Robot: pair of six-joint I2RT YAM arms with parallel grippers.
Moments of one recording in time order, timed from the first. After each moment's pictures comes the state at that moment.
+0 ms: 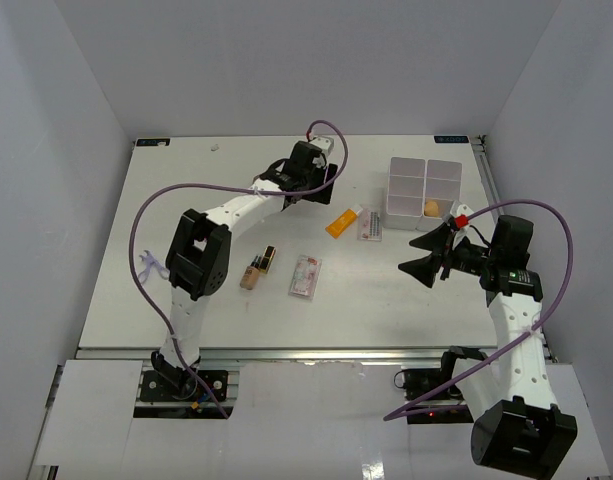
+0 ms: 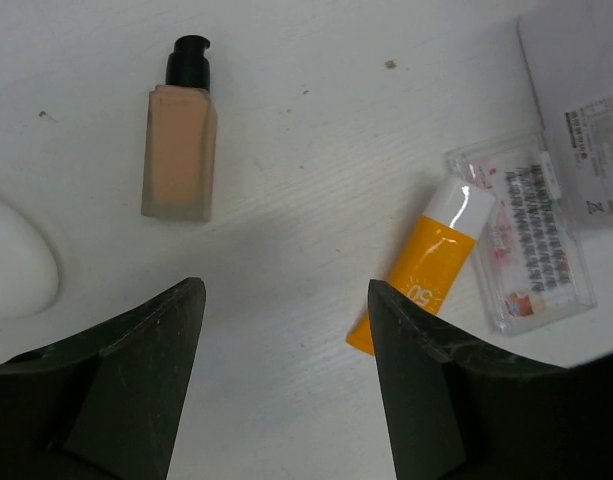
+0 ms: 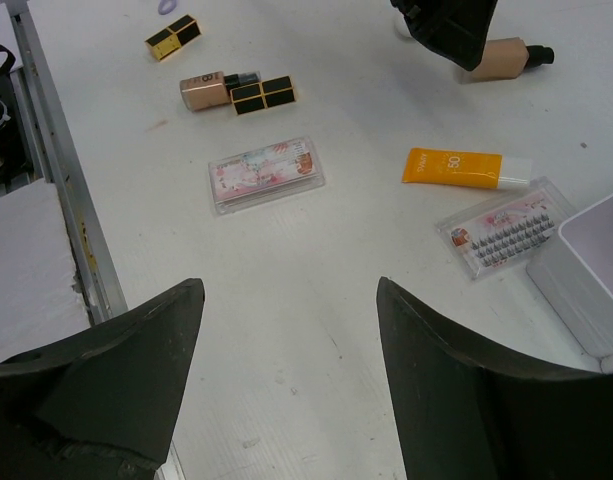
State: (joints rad) left arm -0.60 2.13 1.77 -0.31 -0.10 -0.17; right arm -0.18 0.85 0.72 -0.50 -1.25 -0.52
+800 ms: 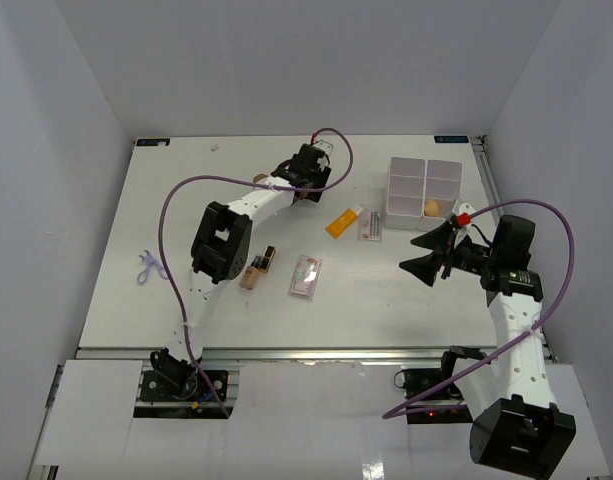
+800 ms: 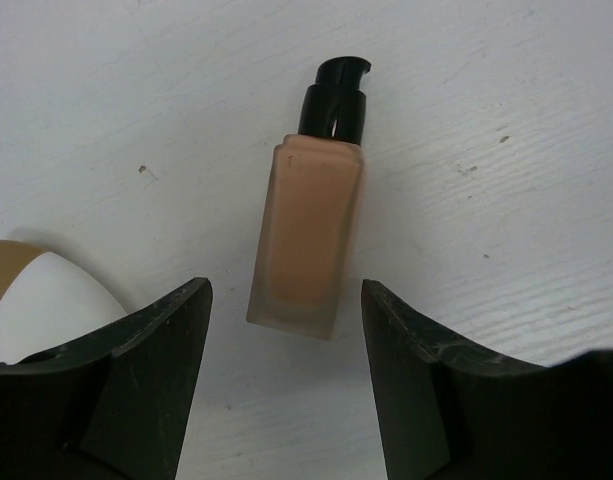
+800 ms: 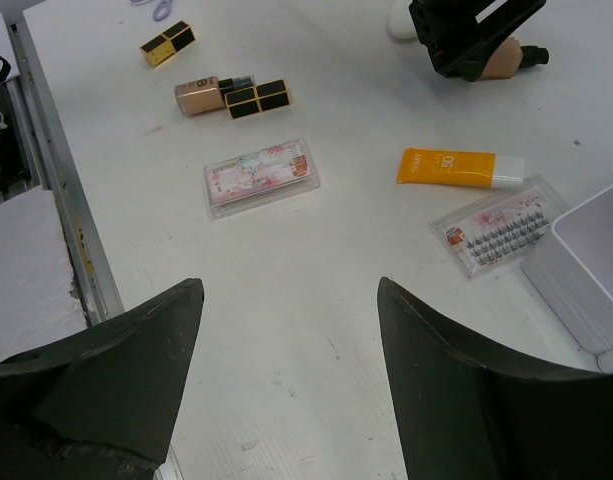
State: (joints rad) left arm -0.56 2.43 2.03 -0.34 -0.29 0.02; right arm -0.20 0.85 0.71 -0.47 -1.25 -0.49
